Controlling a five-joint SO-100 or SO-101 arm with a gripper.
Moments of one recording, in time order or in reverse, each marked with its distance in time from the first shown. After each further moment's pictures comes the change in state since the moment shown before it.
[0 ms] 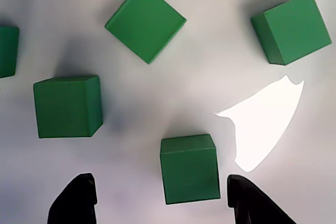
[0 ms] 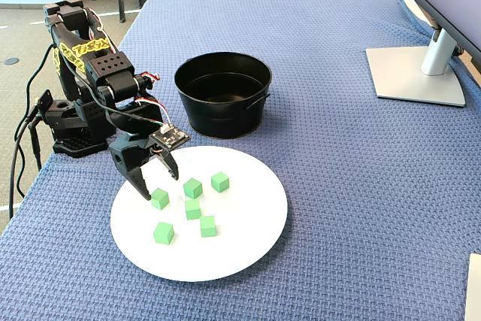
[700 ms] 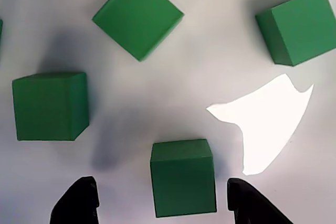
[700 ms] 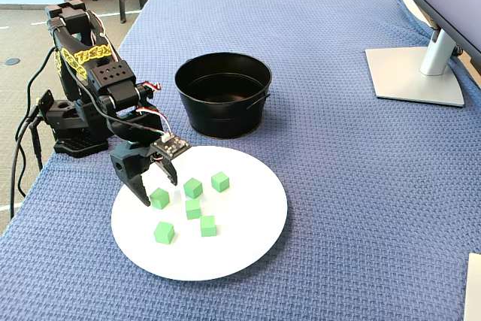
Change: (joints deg) arm 0.9 -3.0 1.6 -3.7 -1.4
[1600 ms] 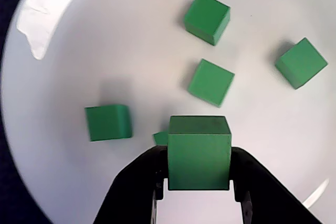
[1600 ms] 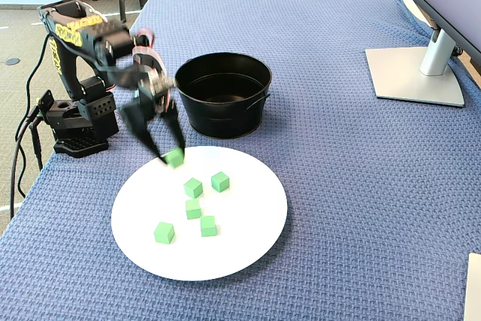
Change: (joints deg) arm -9.8 24.4 -3.2 7.6 27.9
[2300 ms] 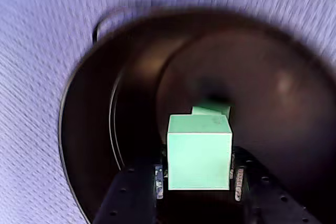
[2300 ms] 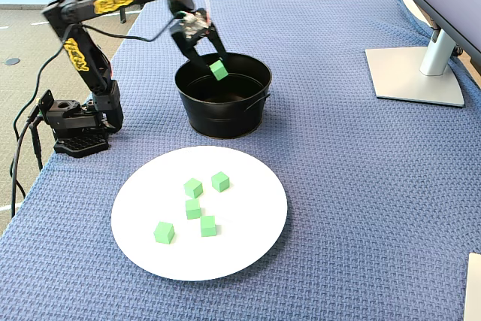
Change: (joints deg) arm -49.7 -9.9 -23.5 22.1 65.3
